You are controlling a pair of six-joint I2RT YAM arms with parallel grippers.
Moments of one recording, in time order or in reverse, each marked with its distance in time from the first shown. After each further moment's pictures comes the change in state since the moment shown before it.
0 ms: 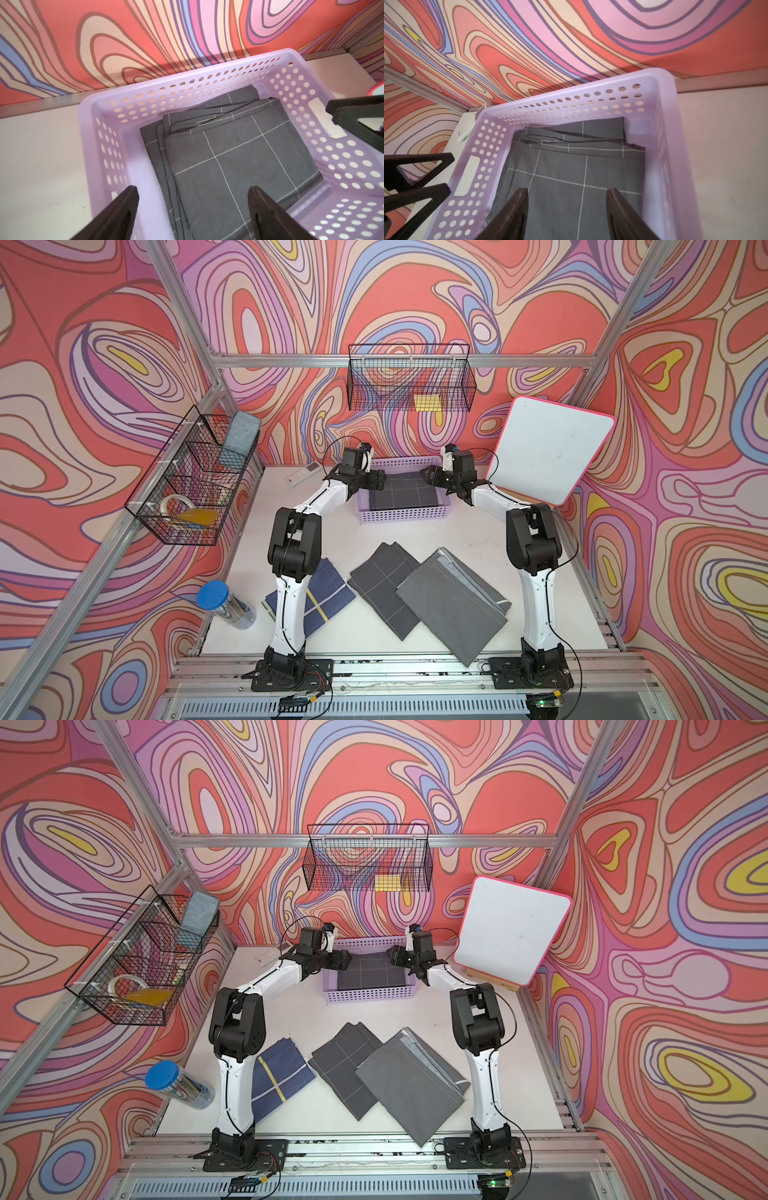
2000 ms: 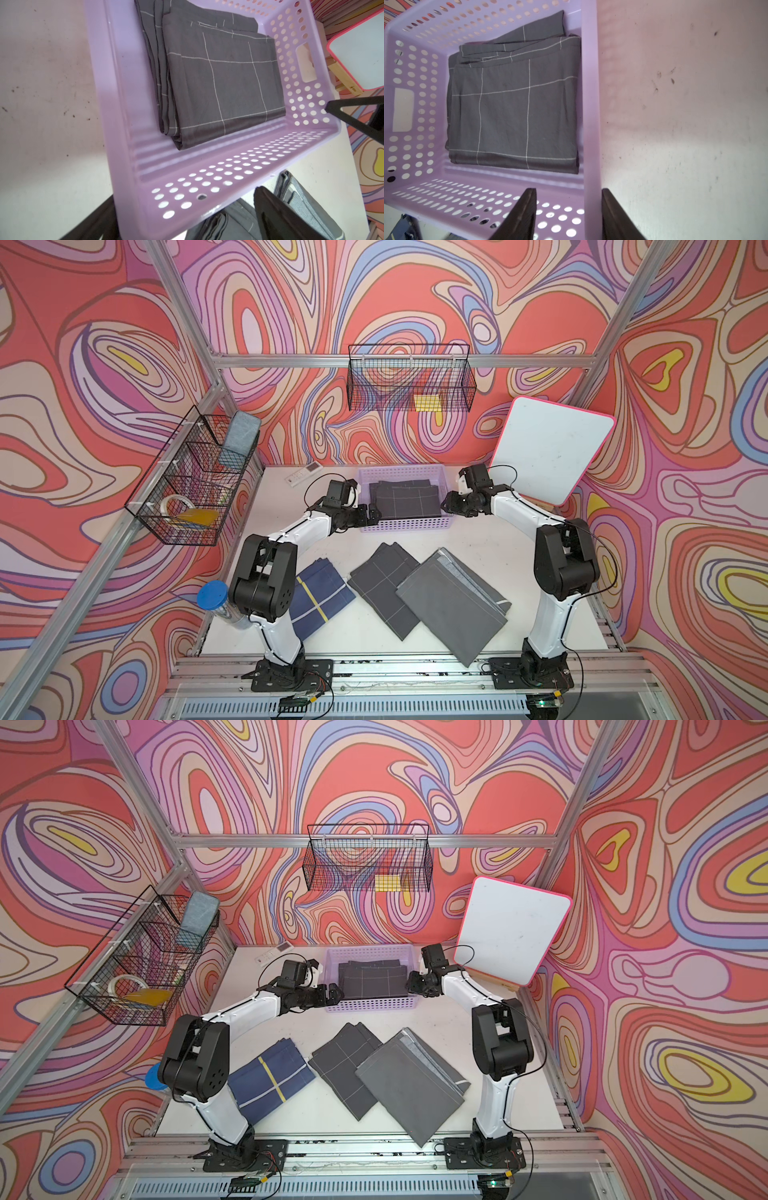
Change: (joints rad) left arm -0.006 -0.443 -0.657 0.030 0.167 -0.260; right arm -0.008 -0.332 -0.309 -0.482 0.089 -0.050
